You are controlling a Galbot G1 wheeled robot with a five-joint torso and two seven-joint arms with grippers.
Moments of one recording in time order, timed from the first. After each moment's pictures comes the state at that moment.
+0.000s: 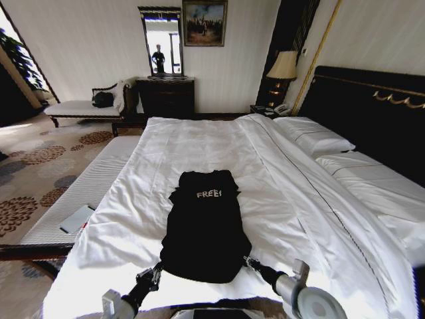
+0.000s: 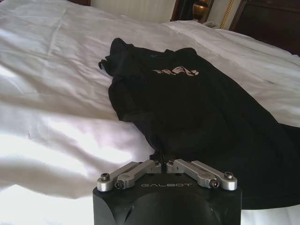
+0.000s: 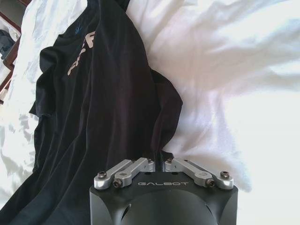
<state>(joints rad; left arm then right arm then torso) 2.06 -0.95 -0.51 -2.22 -0.58 0.04 0.01 -1.81 1.32 0.64 2.27 1.23 -0.73 0.36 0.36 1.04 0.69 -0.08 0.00</state>
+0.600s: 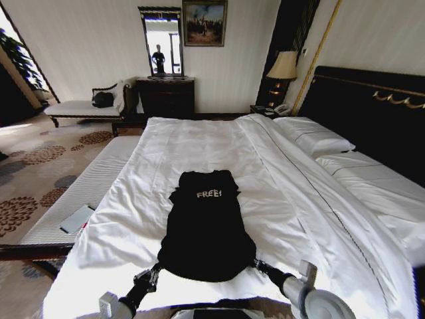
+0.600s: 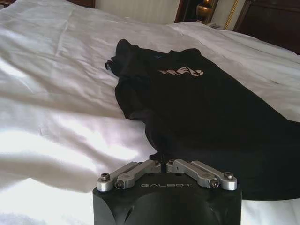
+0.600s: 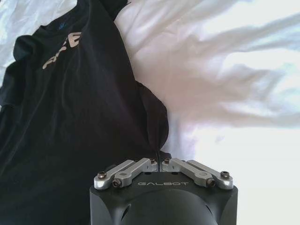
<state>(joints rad) 2.10 -0.95 -0.53 -2.21 -0.58 0.00 0.01 -1.86 1.26 0.70 2.30 1.04 -0.73 0.31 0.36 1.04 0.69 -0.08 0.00</state>
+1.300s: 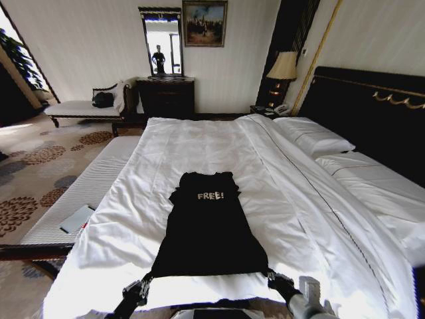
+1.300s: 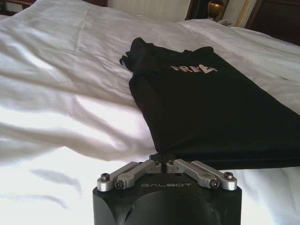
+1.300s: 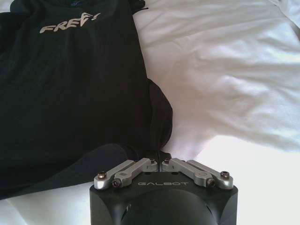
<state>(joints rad) 2.29 -0.96 -0.61 -2.24 -0.56 -0.11 0.01 -2.00 1.30 0.60 2.33 0.46 -0.58 0.16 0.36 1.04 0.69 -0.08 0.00</state>
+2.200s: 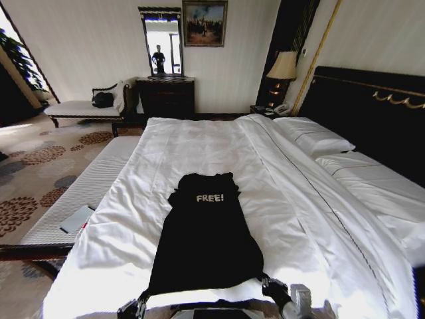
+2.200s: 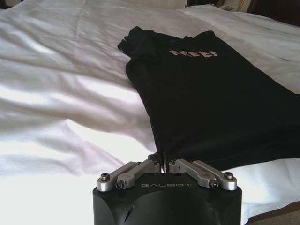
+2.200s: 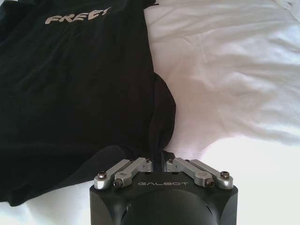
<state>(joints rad) 2.35 -0.99 -0.59 -2.20 -0.47 -0.16 0.00 -2.04 1.30 0.56 2.31 0.36 -0.52 0.13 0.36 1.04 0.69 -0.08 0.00</state>
